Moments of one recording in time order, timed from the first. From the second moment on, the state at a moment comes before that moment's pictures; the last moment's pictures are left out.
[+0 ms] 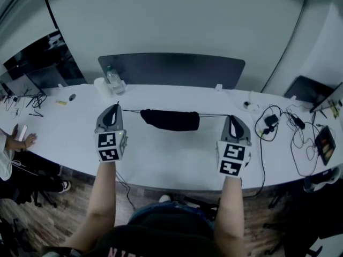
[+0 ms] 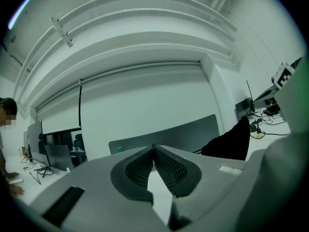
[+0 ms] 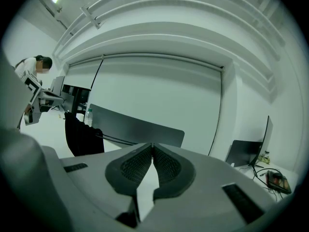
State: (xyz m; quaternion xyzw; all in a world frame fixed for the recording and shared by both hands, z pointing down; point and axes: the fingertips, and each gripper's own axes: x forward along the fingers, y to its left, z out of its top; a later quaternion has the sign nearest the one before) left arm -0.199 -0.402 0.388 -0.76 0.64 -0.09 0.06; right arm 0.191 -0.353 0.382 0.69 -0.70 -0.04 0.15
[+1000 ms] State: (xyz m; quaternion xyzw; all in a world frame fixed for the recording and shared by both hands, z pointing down) left arm -0.228 -0.423 0.386 -0.74 0.67 -0.09 0.05; right arm 0.214 -0.370 0.378 0.71 -0.68 -0.04 0.17
